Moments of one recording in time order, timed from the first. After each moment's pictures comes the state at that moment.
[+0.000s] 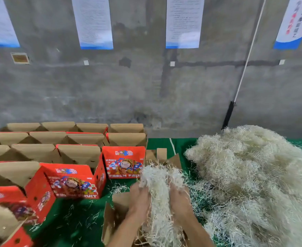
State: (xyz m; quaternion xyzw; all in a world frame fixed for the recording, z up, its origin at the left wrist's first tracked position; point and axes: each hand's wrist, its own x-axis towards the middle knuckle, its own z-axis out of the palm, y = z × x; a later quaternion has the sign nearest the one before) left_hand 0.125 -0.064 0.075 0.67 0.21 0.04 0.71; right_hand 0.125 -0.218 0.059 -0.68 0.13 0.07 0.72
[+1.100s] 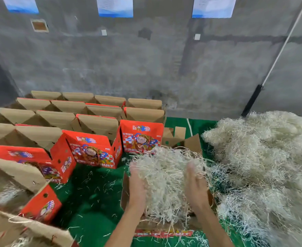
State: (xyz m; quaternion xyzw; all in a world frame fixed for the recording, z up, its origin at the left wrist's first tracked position) left_hand 0.091 -0.026 0.025 0.58 0.31 0.11 0.74; right_hand 0.116 -0.202 0.034 -0.77 0.03 0.02 0.64
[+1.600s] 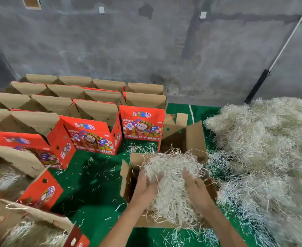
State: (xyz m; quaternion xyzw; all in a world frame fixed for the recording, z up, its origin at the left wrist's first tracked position) left_hand 0.071 -0.032 -0.019 0.69 0.20 -0.07 0.69; right_hand 0.114 -0.233 -0.018 -0.81 0.05 0.19 0.56
